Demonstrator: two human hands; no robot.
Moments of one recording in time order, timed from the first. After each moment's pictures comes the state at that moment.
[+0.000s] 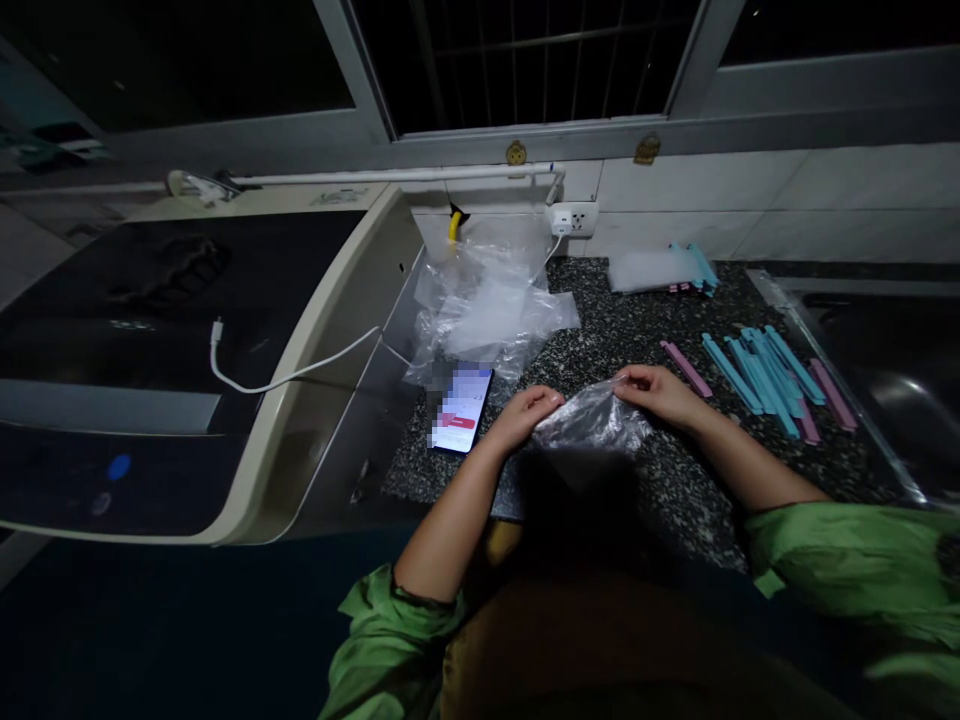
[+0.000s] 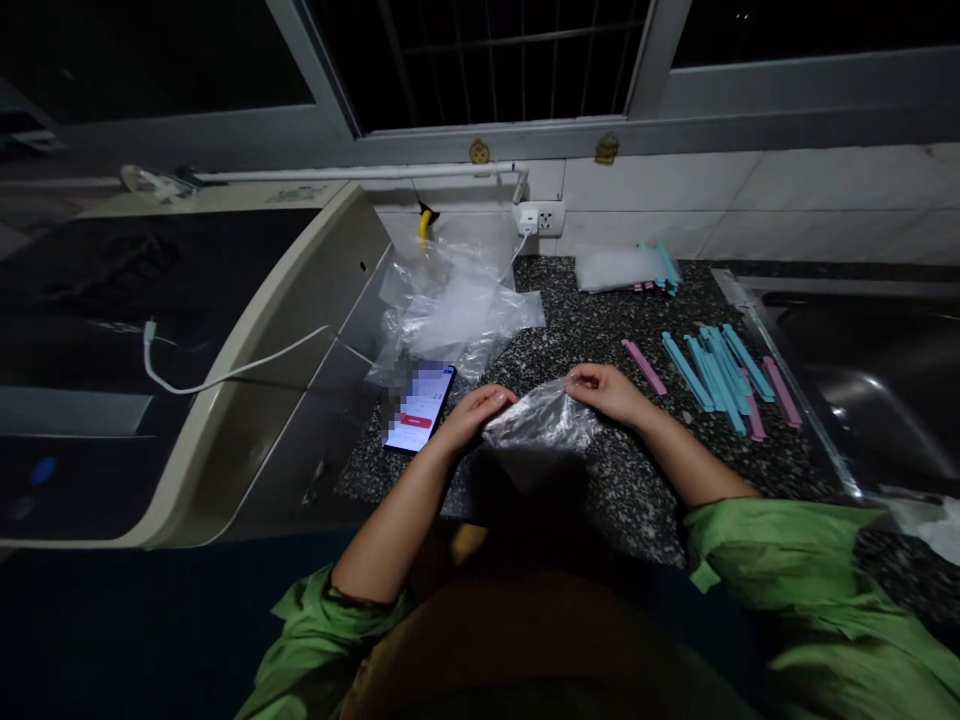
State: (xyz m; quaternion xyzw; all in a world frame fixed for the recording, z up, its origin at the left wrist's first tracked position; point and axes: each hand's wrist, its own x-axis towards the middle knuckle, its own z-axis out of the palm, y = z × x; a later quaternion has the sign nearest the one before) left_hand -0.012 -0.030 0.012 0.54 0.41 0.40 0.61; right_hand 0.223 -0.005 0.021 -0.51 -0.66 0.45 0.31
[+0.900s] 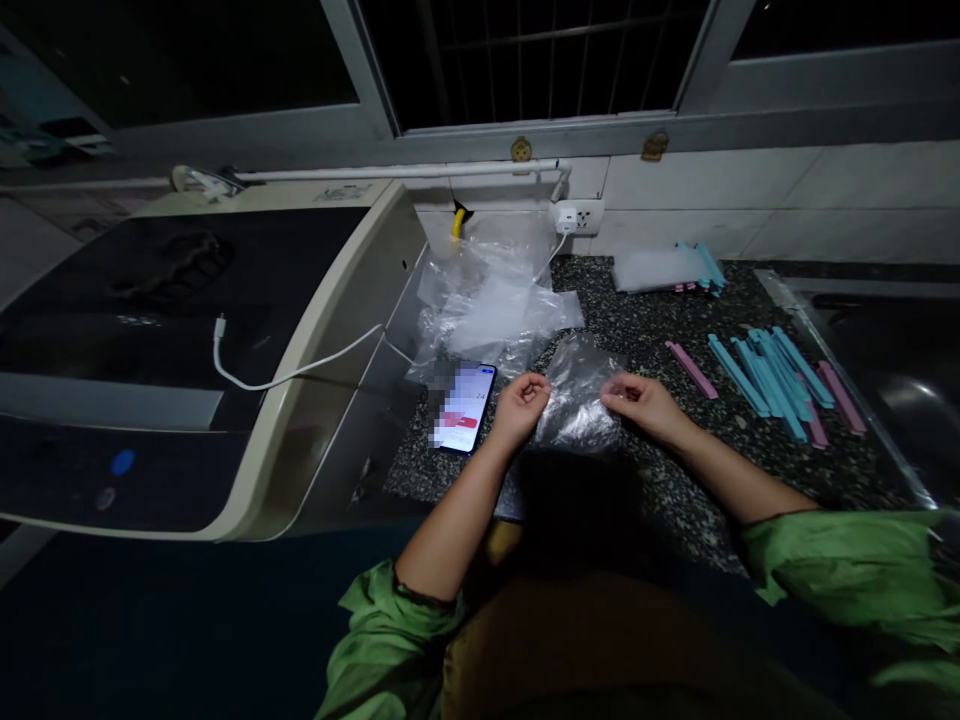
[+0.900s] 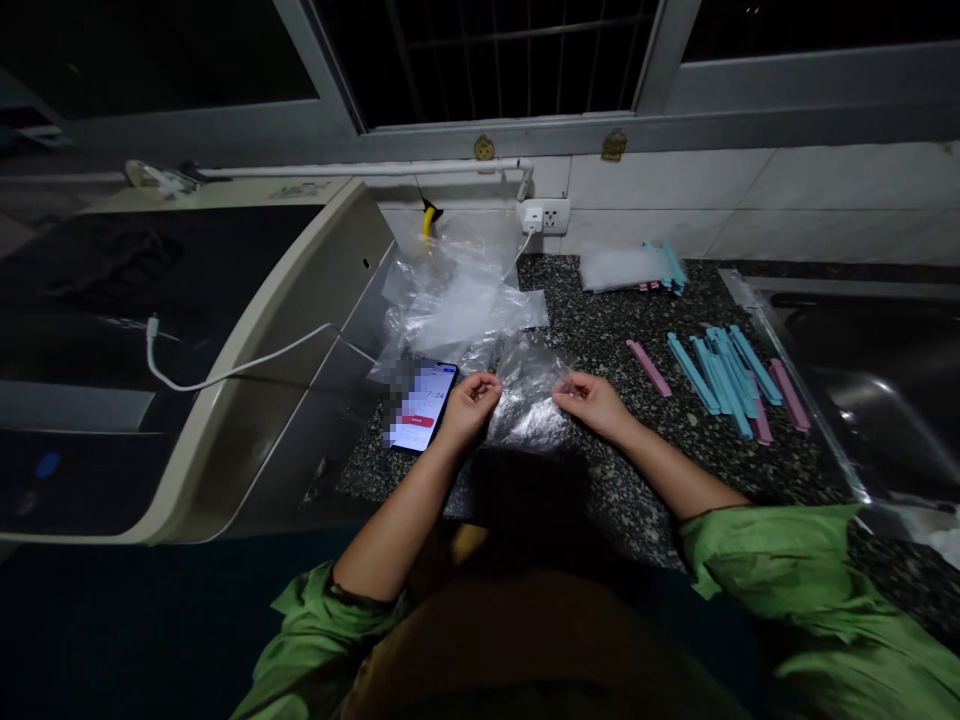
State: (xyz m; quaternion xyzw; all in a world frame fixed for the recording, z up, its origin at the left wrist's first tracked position) left_hand -0.004 -0.023 0.003 0.44 0.47 0.54 0.55; right_hand 0.198 -0.016 0.005 -0.52 -0.62 0.45 0.38
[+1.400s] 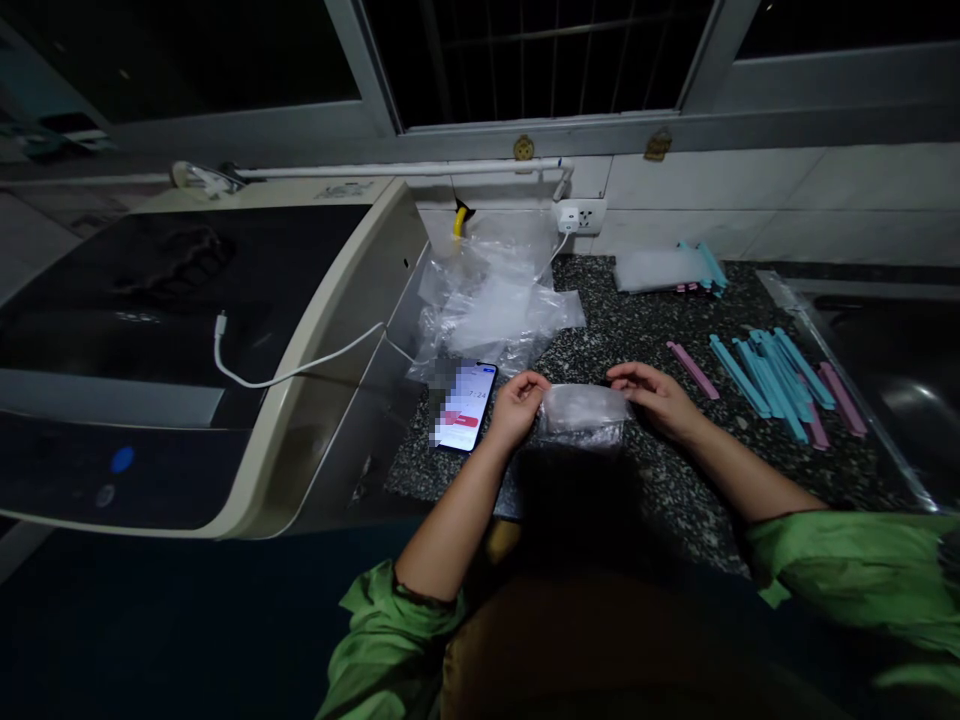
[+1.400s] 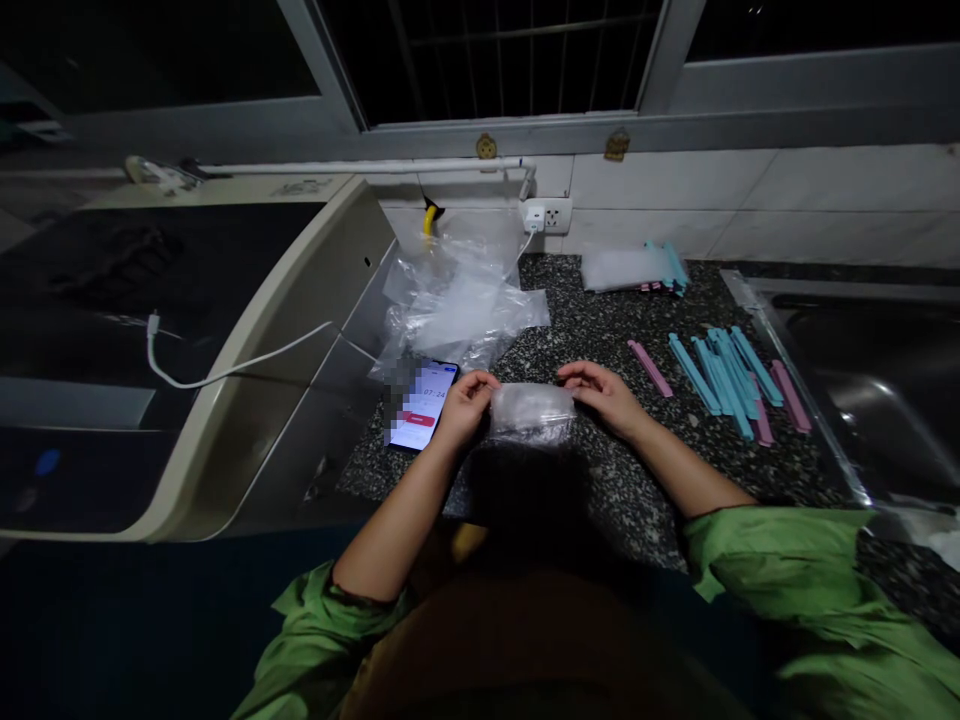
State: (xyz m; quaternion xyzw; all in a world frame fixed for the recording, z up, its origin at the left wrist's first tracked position) left_hand -0.010 -0.024 0.007 0.47 0.47 0.54 0.52; right_hand 0.212 -0.014 0.011 -0.46 -0.62 0.50 0.40
